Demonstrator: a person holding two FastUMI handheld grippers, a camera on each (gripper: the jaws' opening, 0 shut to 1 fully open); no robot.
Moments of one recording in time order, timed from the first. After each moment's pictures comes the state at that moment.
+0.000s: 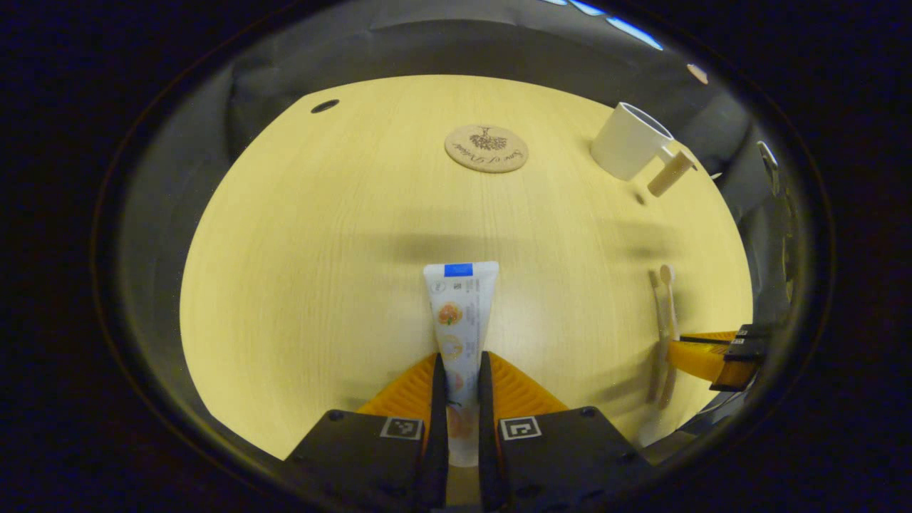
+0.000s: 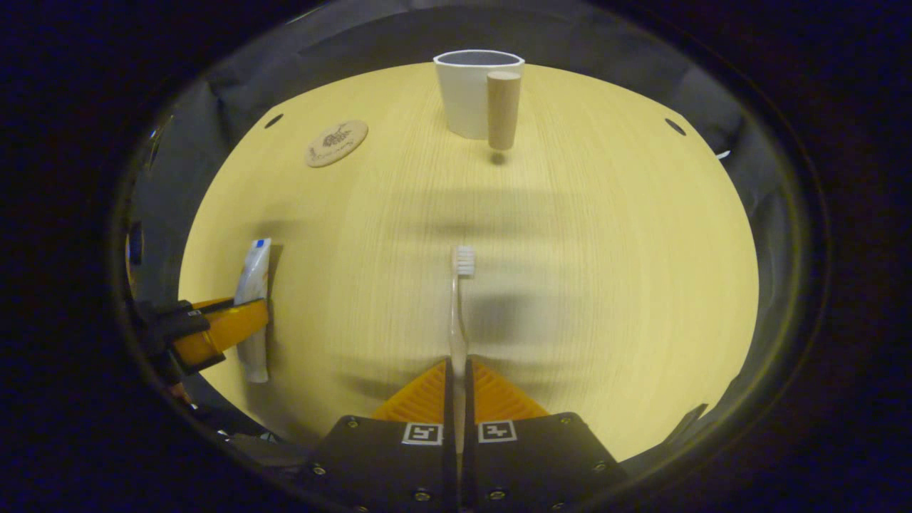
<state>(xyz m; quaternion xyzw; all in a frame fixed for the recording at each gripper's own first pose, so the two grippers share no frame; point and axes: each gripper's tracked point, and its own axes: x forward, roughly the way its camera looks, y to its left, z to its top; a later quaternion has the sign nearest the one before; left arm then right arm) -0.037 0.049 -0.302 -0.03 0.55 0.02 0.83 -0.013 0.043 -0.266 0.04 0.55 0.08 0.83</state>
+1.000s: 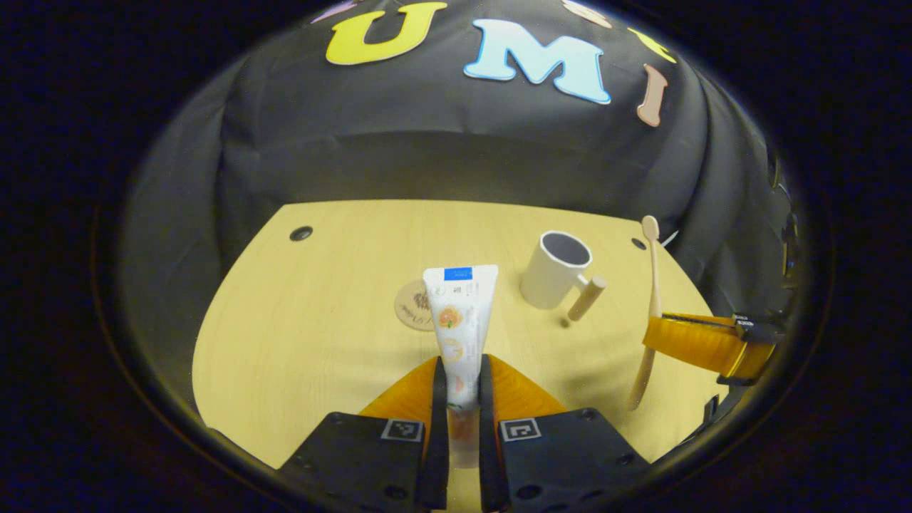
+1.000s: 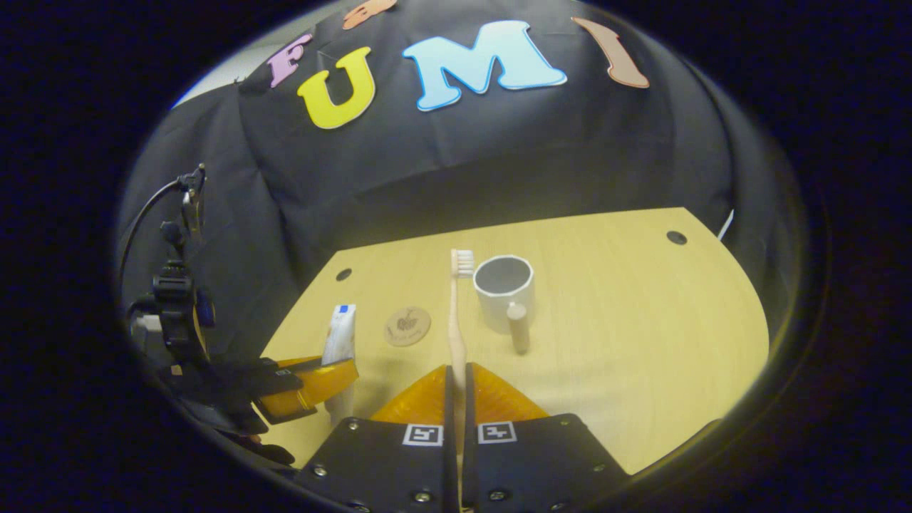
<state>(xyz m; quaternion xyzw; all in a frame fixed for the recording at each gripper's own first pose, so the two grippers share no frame) 0.061 -0.016 -0.169 -0.01 0.32 -0.05 0.94 0.069 0.039 -0.100 0.13 0.24 0.14 0.95</state>
